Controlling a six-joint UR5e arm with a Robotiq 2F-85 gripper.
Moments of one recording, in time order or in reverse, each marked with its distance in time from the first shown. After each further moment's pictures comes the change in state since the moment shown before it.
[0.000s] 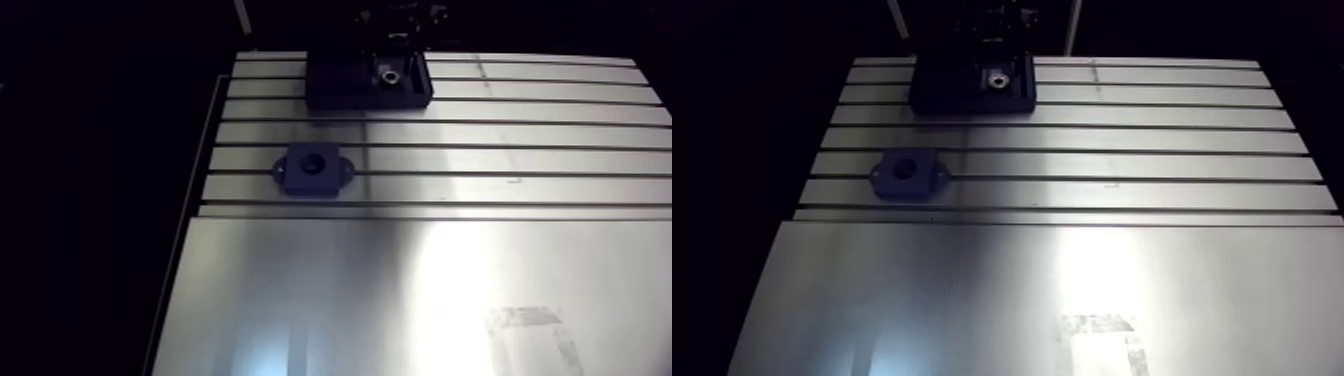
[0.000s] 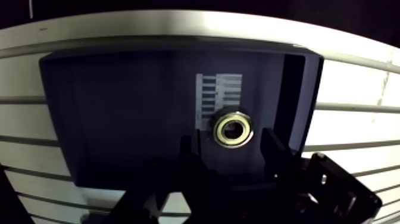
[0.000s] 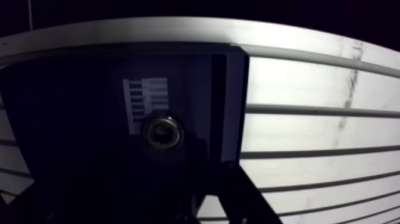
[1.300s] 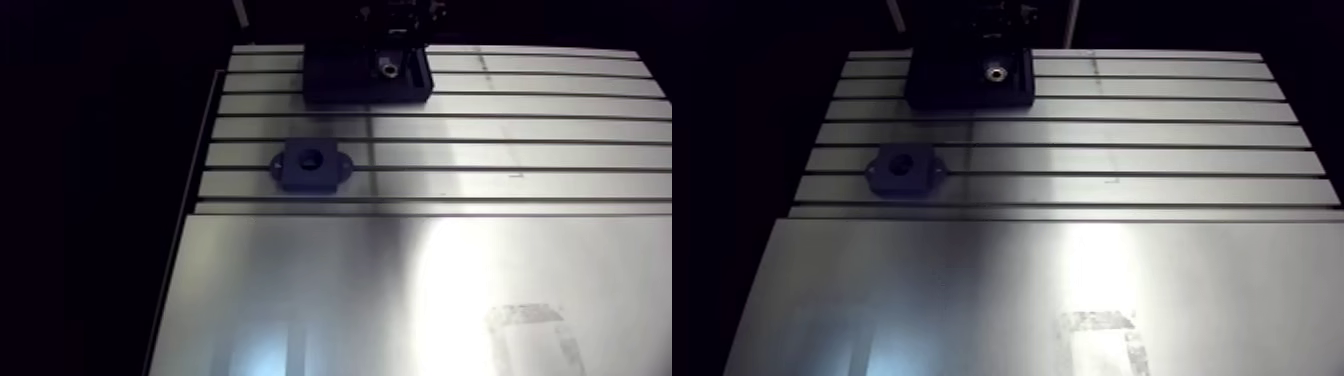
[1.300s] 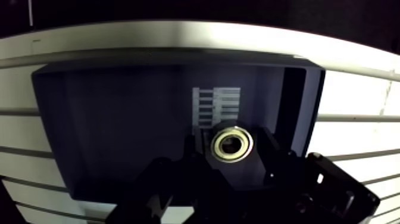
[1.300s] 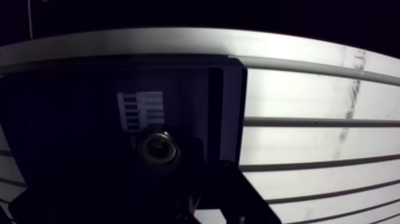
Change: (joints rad) arm -0.005 0.018 0.002 -0.038 0.003 -0.002
